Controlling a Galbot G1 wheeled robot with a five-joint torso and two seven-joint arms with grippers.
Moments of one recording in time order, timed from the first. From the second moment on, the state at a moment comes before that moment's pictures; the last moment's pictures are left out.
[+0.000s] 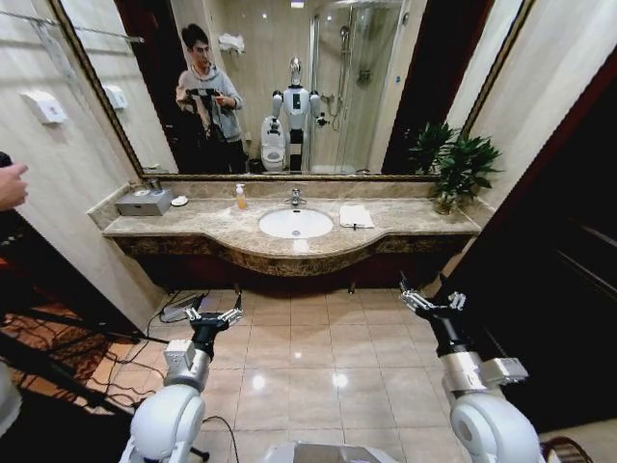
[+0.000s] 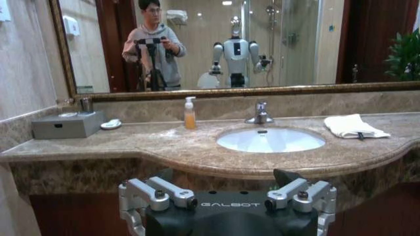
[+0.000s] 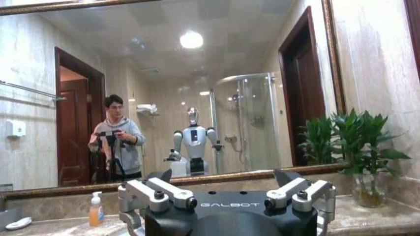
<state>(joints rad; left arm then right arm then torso) 1.68 -1.40 -0.62 -2.34 -0.15 0.32 -0.09 -1.67 1.31 0.68 2.35 0.40 0.01 0.01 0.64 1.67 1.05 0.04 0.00</state>
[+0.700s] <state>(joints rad) 1.68 -1.40 -0.62 -2.34 -0.15 0.32 -0.09 -1.66 1.32 0.67 2.34 0.40 0.01 0.01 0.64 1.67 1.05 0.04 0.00</state>
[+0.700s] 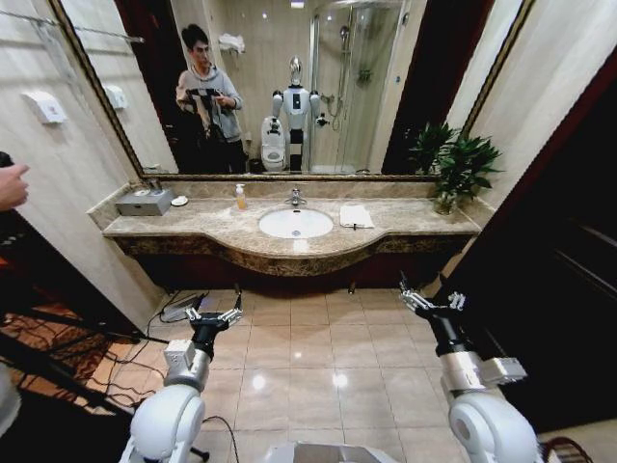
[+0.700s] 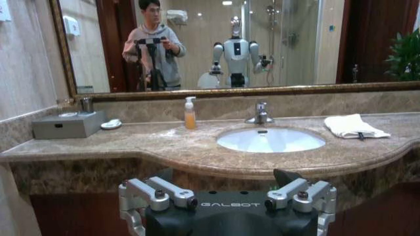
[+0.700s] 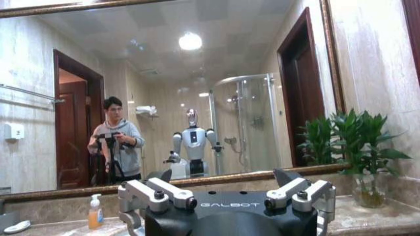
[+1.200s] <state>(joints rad) 1.68 -1.40 -0.62 -2.34 -0.15 0.32 -0.09 -1.65 1.31 0.67 2.34 0.40 0.02 0.01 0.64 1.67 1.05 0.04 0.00</state>
